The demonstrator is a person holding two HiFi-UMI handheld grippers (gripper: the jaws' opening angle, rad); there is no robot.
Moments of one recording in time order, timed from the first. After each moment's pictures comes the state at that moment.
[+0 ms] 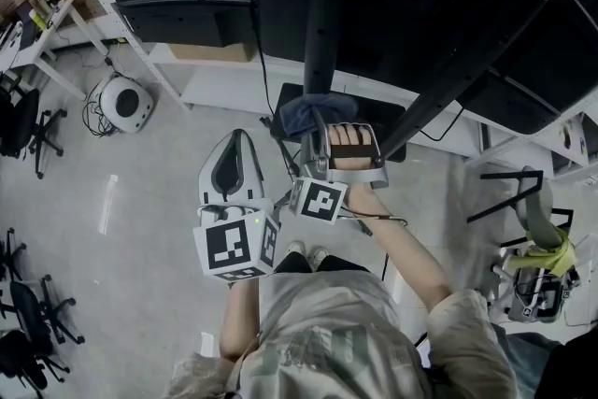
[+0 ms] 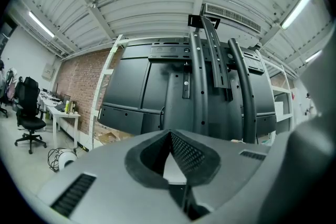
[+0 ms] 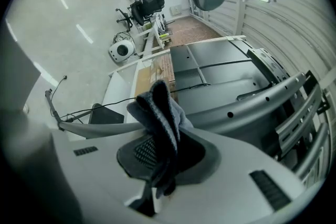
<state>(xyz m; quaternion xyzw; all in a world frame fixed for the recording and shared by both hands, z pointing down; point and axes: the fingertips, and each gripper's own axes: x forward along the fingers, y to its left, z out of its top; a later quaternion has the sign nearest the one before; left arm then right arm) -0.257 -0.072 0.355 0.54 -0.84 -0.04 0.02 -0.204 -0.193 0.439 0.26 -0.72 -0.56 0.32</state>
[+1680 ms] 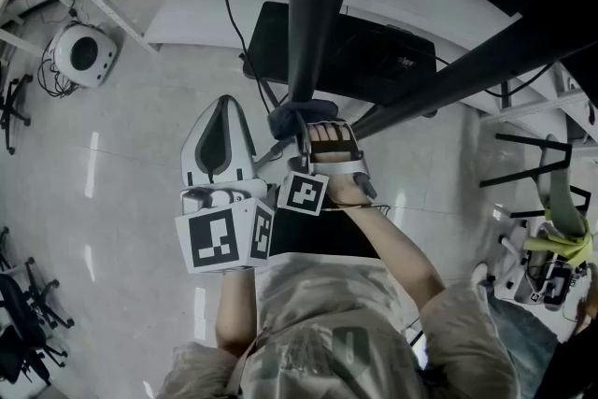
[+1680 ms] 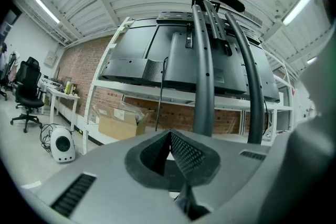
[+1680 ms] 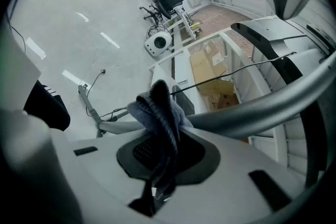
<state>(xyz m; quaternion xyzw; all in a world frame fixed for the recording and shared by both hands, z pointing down) -0.260 -0.116 0.565 0.54 -0.84 -0.05 0.06 -0.197 -0.175 0.783 0.14 -0.77 -0.45 0.42</state>
